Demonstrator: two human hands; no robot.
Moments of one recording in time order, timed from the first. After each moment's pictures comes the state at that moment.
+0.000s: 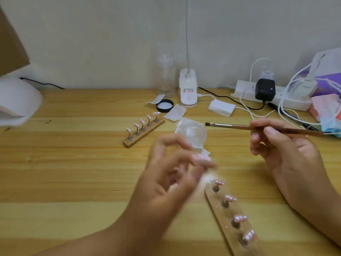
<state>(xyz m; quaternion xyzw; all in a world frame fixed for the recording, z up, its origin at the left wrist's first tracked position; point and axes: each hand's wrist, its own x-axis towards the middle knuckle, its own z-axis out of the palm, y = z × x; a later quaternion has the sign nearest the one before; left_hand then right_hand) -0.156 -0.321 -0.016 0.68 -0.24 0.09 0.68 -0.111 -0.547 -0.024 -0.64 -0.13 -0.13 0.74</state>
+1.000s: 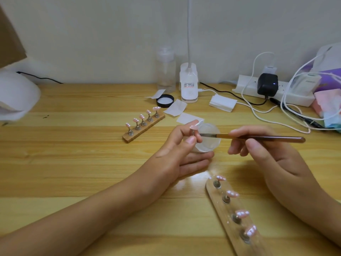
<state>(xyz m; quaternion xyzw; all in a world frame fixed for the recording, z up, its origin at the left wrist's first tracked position) -0.112 -0.323 -0.023 0.56 -0.14 -0.20 0.79 -0.125 -0.533 -0.025 -0.76 -0.24 -0.11 0.59</state>
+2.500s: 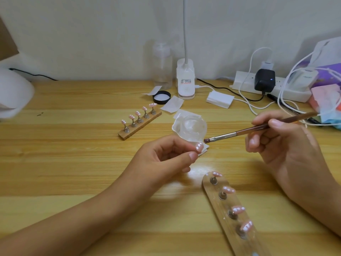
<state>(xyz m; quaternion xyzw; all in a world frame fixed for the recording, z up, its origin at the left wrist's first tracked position) -0.127 -0.311 -0.015 0.67 -0.12 -0.12 0.72 -0.113 -0.542 -0.017 -0.60 -0.13 -0.08 0.79</state>
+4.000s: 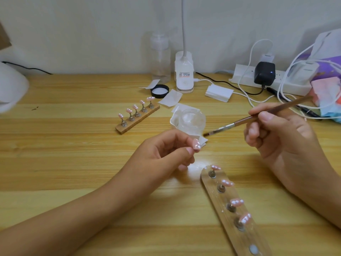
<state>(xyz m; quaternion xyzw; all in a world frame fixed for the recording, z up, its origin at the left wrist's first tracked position) -0.127 -0.313 -0.018 0.69 -0.15 -0.13 0.69 -0.112 -0.543 -0.019 -0.59 -0.14 -0.05 0.79</state>
